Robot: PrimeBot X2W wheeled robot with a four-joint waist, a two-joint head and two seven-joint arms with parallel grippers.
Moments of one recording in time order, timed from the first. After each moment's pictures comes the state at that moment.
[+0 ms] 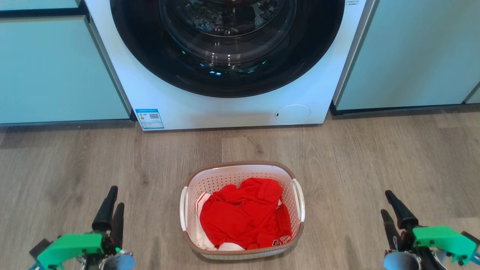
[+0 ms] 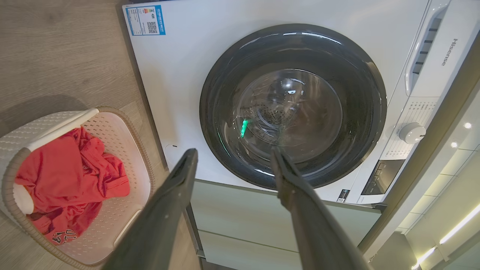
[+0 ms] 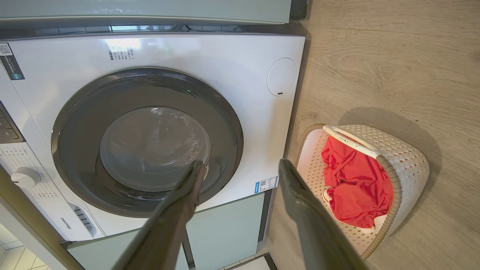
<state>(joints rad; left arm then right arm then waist) 0.02 0.03 0.06 0.33 -1.60 -0.12 0.08 0.00 -0.03 -0.10 0.35 1.61 0.12 0.08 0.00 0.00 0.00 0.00</state>
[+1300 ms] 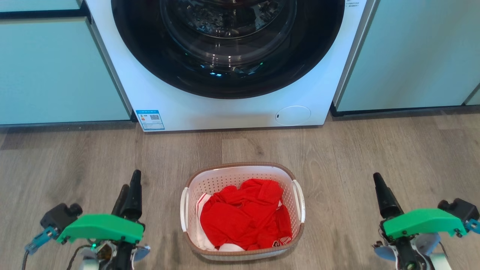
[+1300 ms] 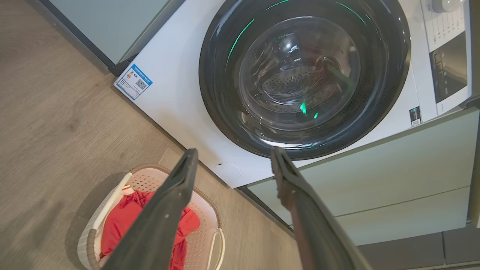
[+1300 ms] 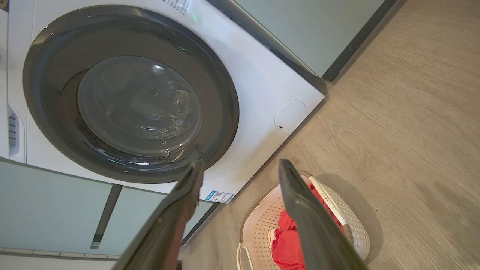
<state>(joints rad) 0.02 0.03 -0.05 0.18 -1.01 -0.03 -0.03 0.00 -0.03 -0.02 0.23 1.08 0.12 -0.03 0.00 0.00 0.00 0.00</state>
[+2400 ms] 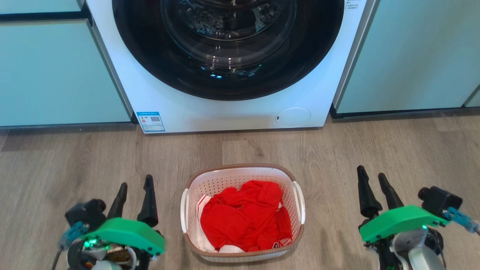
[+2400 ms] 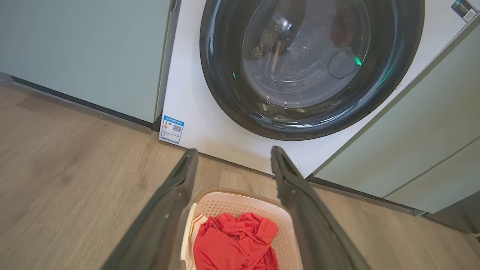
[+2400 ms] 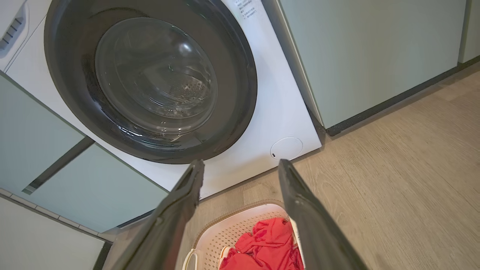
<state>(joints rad) 0.05 0.09 -0.19 0.13 -0.57 0.09 -0.12 0.00 -0.03 0.07 0.18 0.67 0.12 -0.12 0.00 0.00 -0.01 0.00</state>
